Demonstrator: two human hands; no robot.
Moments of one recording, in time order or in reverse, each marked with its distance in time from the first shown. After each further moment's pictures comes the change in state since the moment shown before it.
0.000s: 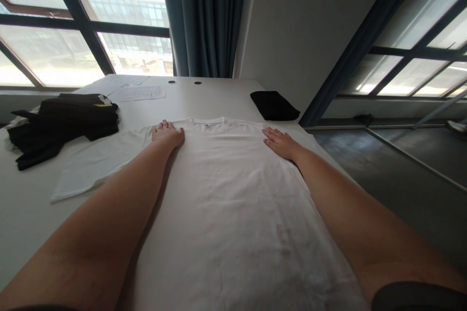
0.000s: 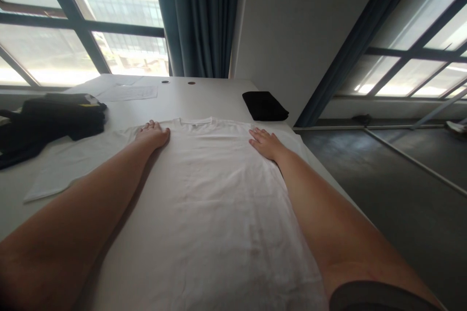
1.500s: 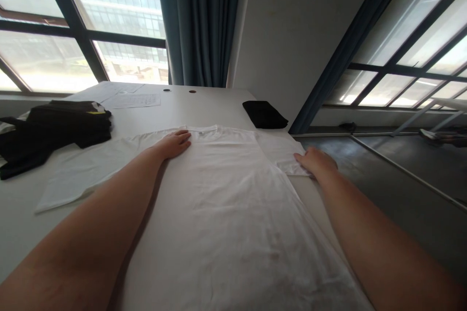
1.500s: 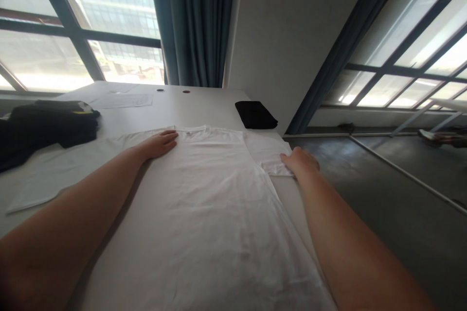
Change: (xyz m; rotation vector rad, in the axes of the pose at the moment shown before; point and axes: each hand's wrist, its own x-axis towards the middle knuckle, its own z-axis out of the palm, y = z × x) left_hand 0.007 -0.004 0.008 -0.114 0.056 0.729; right_hand -0.070 0.077 -0.030 -0.122 0.096 0.717
